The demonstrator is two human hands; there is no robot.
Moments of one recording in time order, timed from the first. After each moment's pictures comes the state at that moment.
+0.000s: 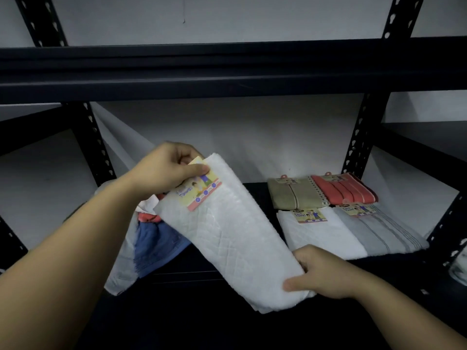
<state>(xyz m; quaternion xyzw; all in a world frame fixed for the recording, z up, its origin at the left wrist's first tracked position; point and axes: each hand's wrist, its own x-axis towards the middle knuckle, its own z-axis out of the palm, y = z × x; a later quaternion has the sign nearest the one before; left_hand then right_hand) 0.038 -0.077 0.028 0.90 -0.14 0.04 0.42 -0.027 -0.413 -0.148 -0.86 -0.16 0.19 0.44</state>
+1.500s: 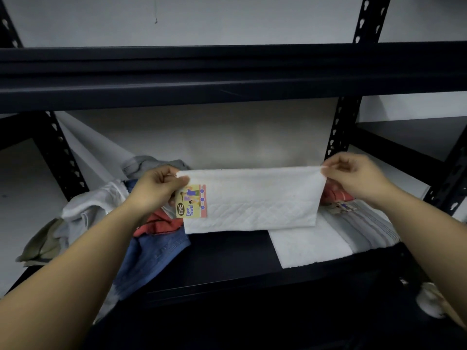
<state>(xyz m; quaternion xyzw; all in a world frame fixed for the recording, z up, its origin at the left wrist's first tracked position) 0.118 -0.069 -0.056 0.79 -0.12 0.06 0.60 0.047 -0.503 -0.033 -0.84 0.03 -0.19 0.51</state>
